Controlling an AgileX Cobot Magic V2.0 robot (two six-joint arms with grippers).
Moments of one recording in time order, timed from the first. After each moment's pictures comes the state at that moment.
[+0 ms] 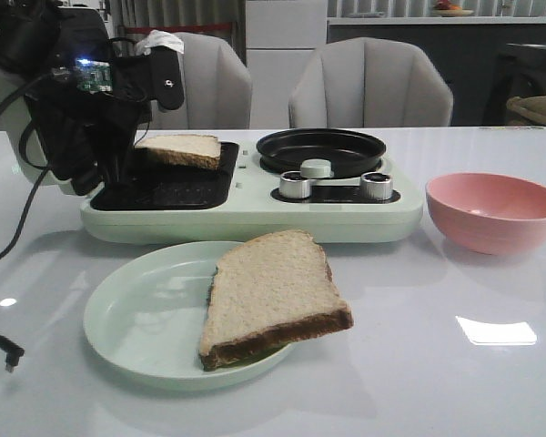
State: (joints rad) left arm -0.31 2.03 -1.37 1.84 0.04 -0.70; right arm -0.02 -0.02 0.03 0.01 0.07 0.11
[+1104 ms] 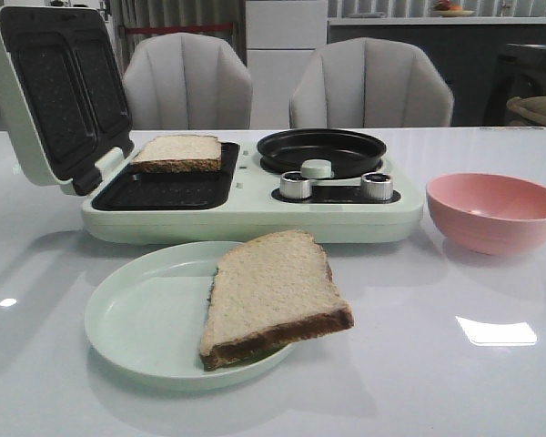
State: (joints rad) left arm -0.45 1.24 -1.06 1.84 0.09 -1.43; right arm -0.02 -0.02 0.03 0.01 0.07 0.11
